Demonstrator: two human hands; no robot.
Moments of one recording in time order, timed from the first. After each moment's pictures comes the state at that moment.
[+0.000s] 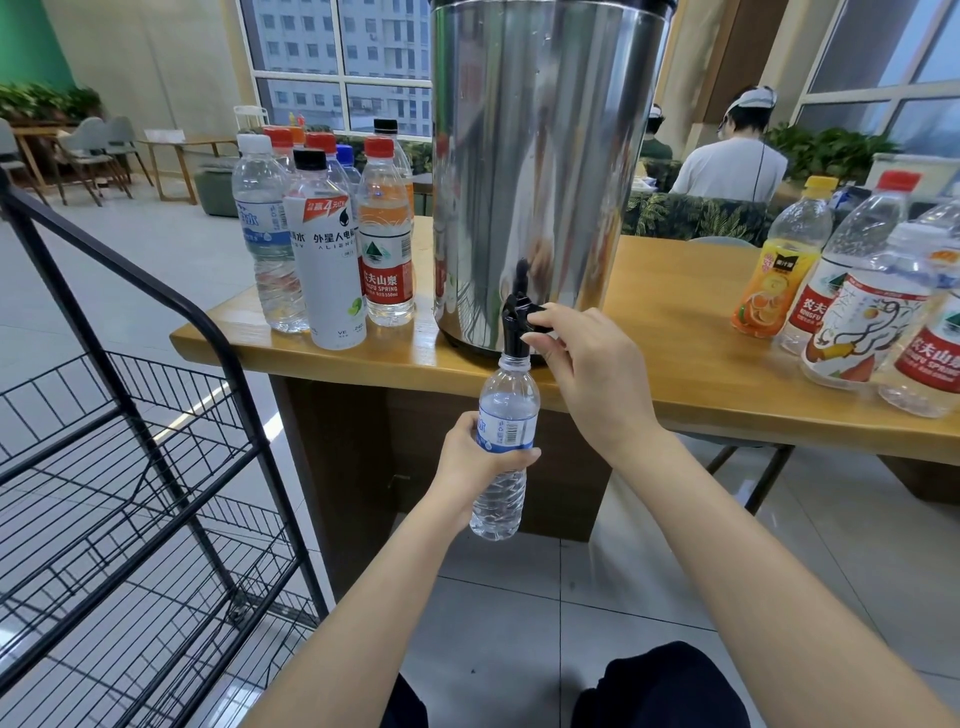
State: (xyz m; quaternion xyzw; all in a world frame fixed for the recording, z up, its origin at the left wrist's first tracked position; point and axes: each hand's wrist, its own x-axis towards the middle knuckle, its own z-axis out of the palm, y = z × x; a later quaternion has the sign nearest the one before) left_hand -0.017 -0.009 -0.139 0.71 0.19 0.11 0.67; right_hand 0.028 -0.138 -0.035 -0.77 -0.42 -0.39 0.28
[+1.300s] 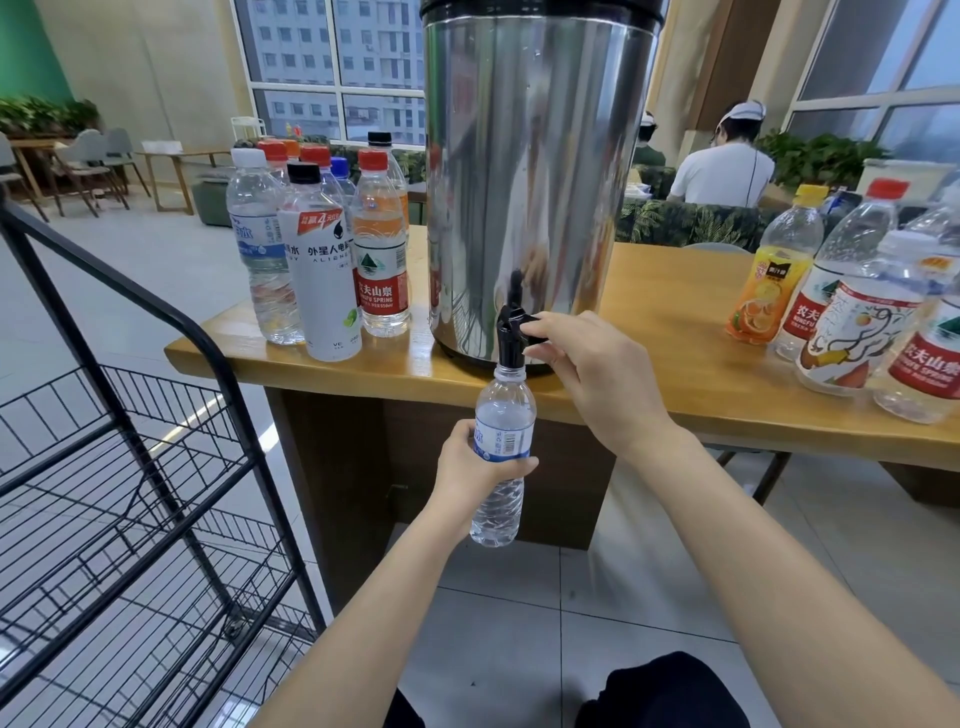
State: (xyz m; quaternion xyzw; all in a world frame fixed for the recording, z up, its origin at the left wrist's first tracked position) left_hand -0.012 -0.009 -0.142 0.72 0.19 0.14 0.65; right_hand 0.039 -0.150 -0.024 -0.76 -0.48 -0.38 0.24
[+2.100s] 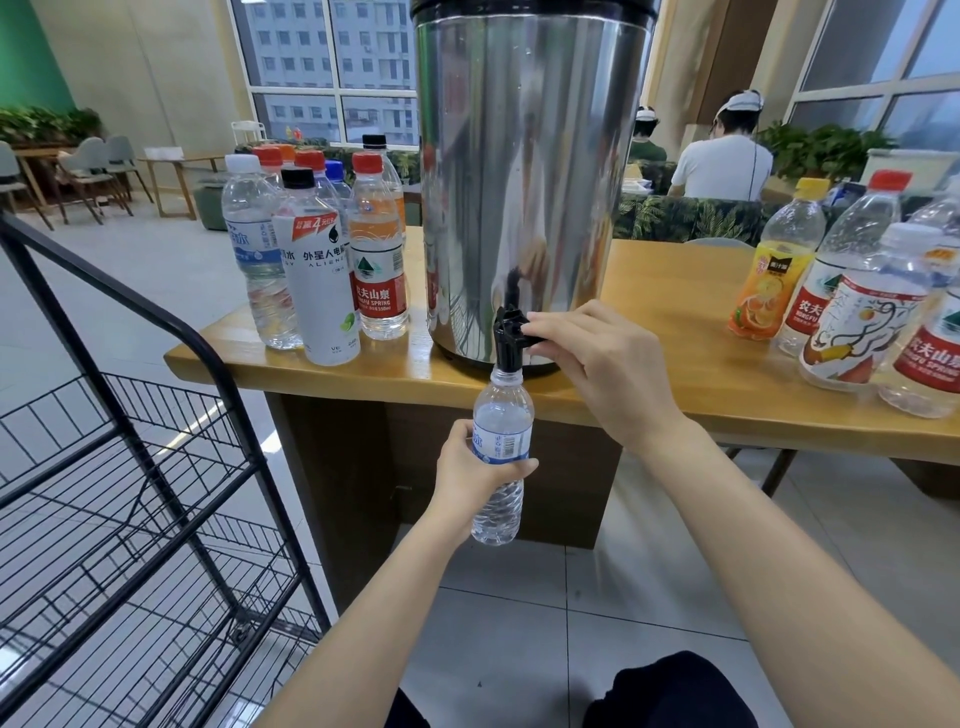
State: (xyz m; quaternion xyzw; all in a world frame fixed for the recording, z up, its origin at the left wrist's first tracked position) left_hand -0.013 -0.010 -0.141 0.73 0.18 0.15 0.65; right_hand 0.052 -0.158 -0.022 -0.74 -0.49 -0.41 0.20
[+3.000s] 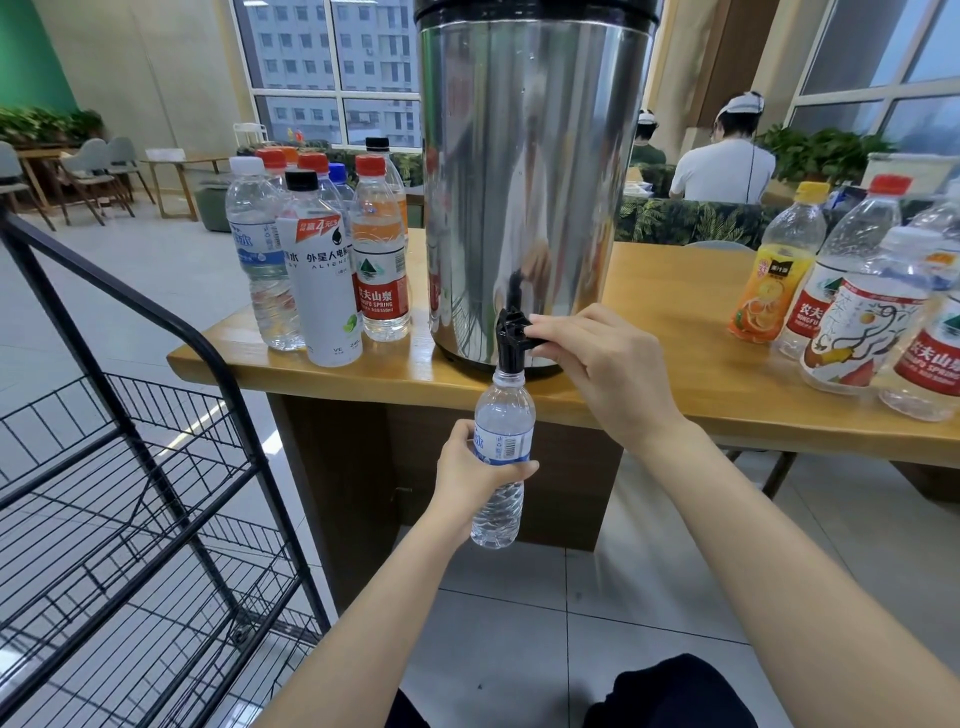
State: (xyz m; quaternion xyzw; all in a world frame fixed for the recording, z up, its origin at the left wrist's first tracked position) left_hand -0.010 -0.008 -0.143 0.73 0.18 0.15 0.64; right_hand 0.050 -0.157 -0.022 -0.73 -0.50 -0.41 0.22
